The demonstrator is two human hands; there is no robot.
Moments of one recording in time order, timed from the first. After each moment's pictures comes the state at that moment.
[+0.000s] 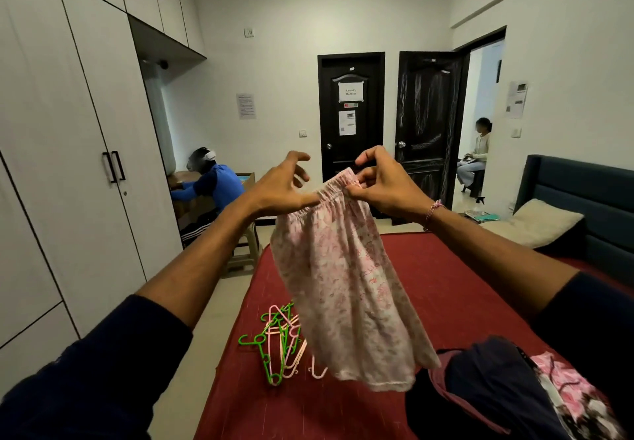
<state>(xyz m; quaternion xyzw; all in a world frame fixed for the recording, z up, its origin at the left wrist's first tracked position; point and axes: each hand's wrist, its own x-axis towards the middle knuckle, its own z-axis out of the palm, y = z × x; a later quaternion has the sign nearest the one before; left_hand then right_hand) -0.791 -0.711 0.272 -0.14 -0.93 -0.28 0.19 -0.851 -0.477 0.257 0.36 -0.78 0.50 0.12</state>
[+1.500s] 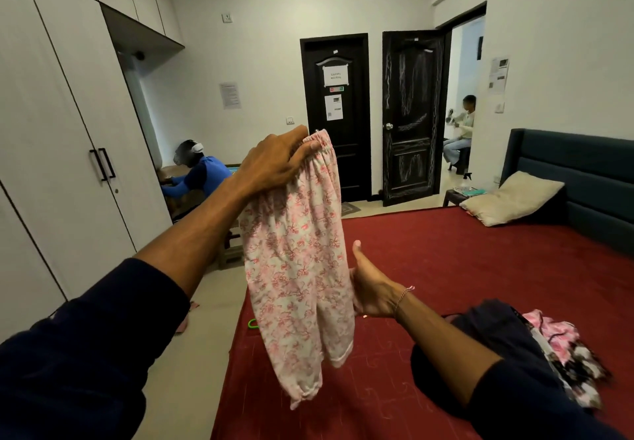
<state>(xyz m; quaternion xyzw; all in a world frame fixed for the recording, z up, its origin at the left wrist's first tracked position) -0.769 -0.726 0.288 -0.19 -0.93 -0.11 0.31 -0.786 -0.533 0.070 0.08 -0.57 0.70 -0.41</state>
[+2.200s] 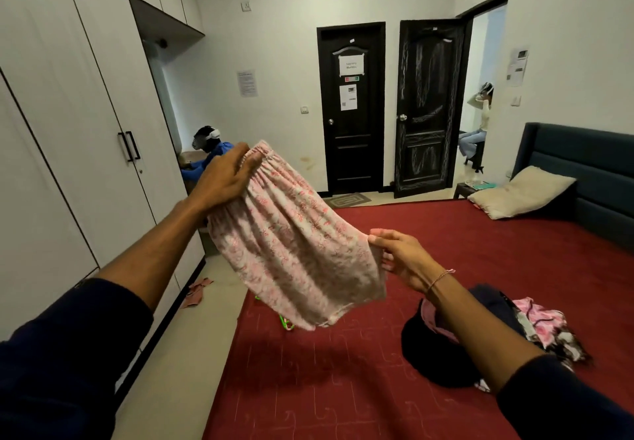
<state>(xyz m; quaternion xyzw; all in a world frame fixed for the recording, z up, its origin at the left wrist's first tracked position) -0.666 -0.772 0.245 -0.07 -0.92 -0.18 0.33 -0.738 -0.434 0.087 0.05 -0.64 0.75 -0.15</state>
